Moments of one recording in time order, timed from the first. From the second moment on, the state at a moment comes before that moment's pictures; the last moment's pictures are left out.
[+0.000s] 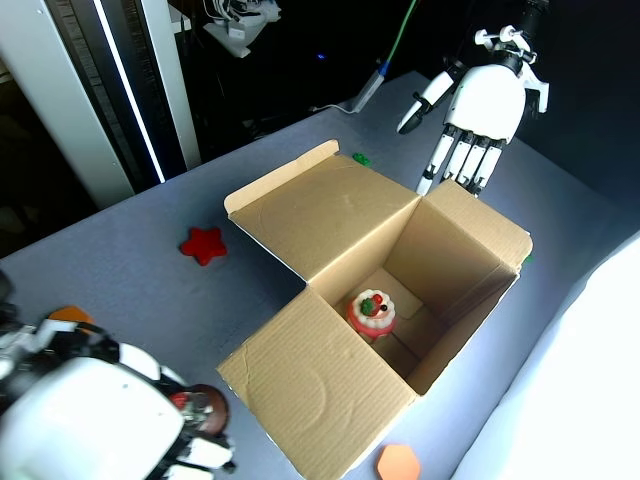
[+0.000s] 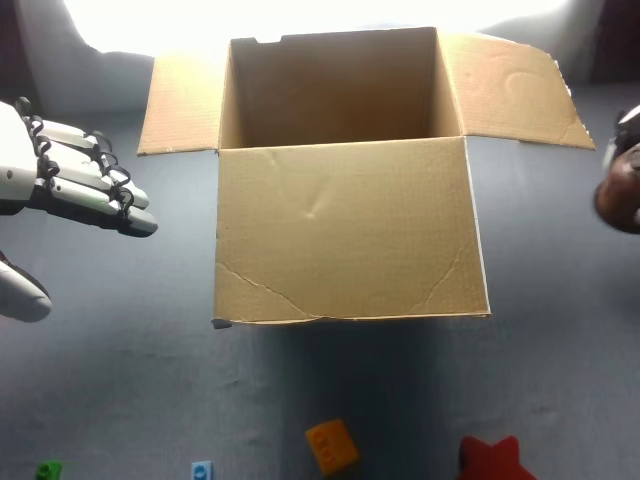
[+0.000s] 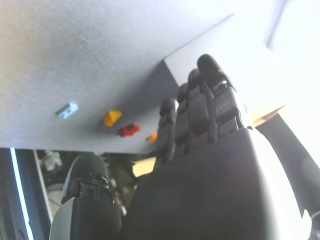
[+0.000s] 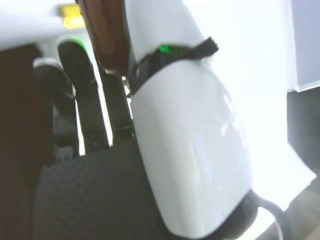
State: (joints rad) left arm 0.23 -0.89 1.57 1.87 -0.96 -0.50; right arm -0.27 -0.83 1.10 1.10 0.26 -1.65
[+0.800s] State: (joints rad) left arm 0.24 -0.89 1.57 1.84 -0.96 -0.49; right arm 0.00 -0.83 1.04 0.49 0.30 -1.30
